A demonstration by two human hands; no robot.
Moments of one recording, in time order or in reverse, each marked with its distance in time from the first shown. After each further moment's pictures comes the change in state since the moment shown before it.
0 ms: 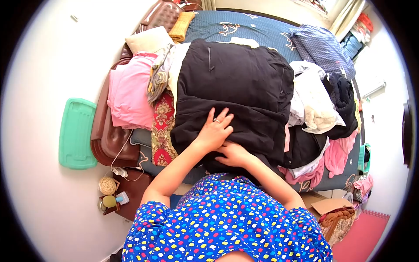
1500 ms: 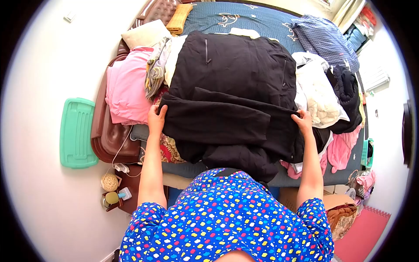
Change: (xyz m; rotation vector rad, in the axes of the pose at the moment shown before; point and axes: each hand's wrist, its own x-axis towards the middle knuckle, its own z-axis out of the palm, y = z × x) left_hand -0.122 -0.154 0.023 -0.794 0.475 -0.994; right_hand -0.150 0.210 -0.134 0.037 0.838 0.771
